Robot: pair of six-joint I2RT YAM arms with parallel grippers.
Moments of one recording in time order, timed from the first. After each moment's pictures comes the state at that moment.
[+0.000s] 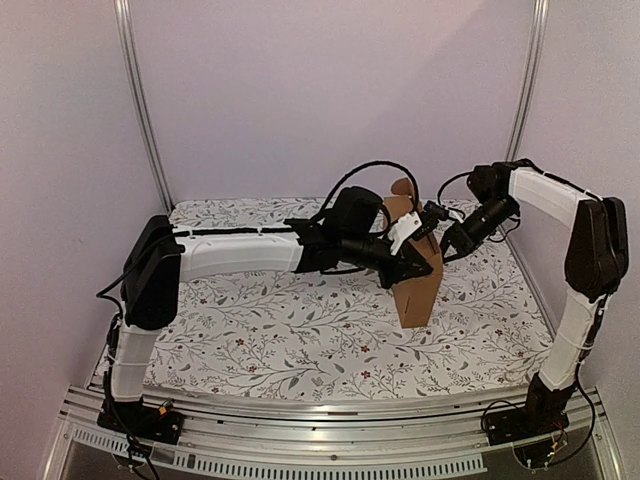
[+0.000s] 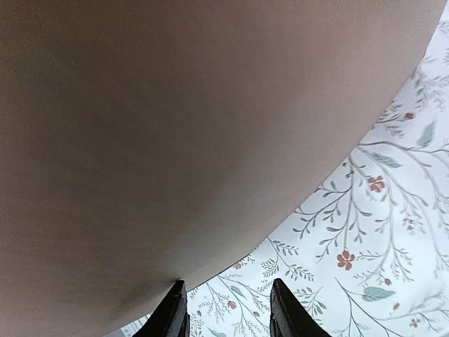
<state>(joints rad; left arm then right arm) -1.01 2.20 1.82 -0.06 0.49 0.13 0.18 1.89 1.60 -1.24 -0.66 -0.52</state>
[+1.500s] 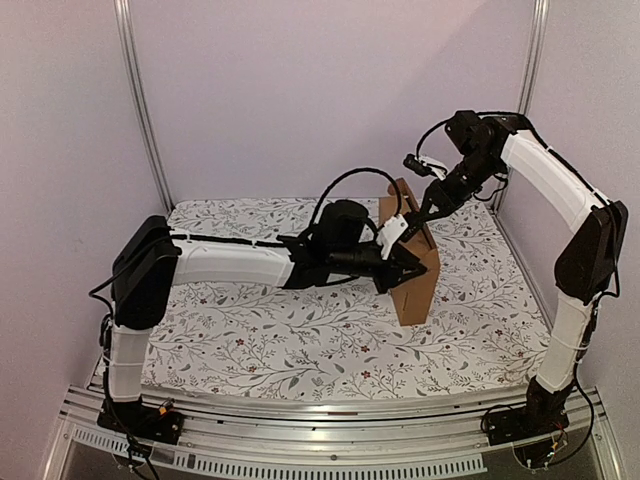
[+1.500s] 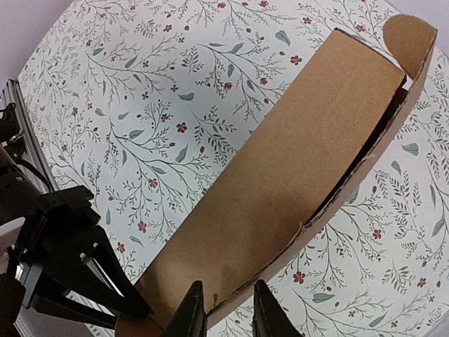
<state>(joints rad) -1.01 2.15 1.62 0.23 0.39 0.02 0.37 1.90 2.05 -1.34 -0.41 -0.32</state>
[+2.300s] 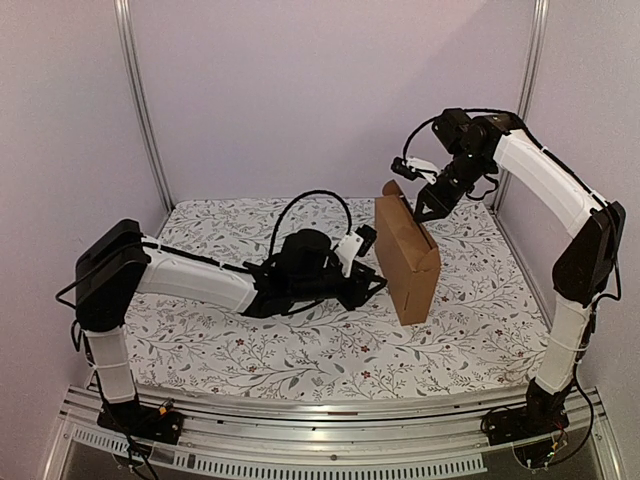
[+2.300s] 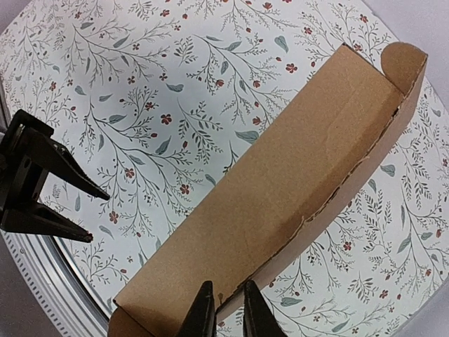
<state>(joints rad) -1.01 1.92 1.17 0.41 0.10 -0.15 0.45 1.90 2.07 -1.33 -0.26 -0.41</state>
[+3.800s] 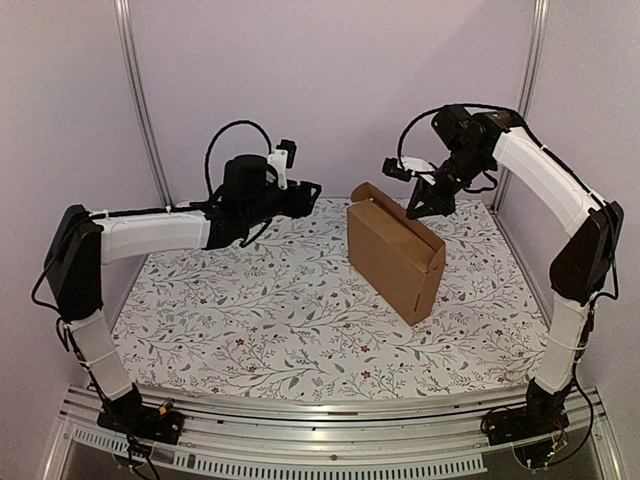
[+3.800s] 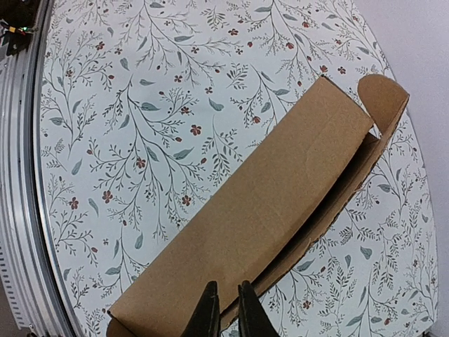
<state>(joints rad) -0.70 1.78 1.28 0.28 -0.13 -0.20 0.45 1.92 2.11 -1.33 -0.39 -0.80</state>
